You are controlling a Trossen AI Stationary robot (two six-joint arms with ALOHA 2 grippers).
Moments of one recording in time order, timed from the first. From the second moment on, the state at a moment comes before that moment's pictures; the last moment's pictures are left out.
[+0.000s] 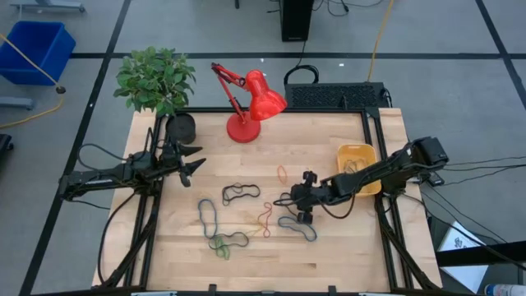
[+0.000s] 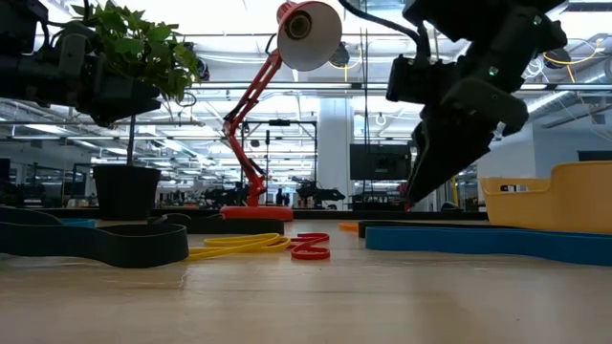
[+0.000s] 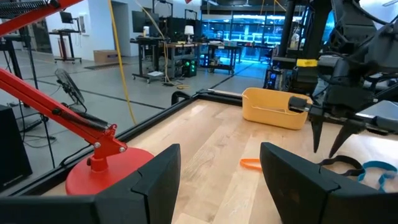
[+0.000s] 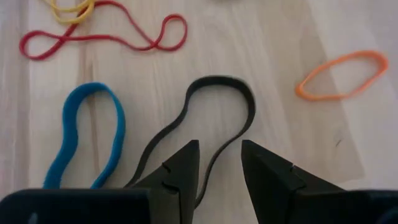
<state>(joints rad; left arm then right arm) 0.12 0.04 0.03 0.00 -0.24 -0.07 0.25 1.59 0.81 -0.25 0.23 0.36</state>
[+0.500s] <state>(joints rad) 0.12 0.04 0.03 0.00 -0.24 -0.07 0.25 1.69 0.81 -0.28 0.19 0.41</state>
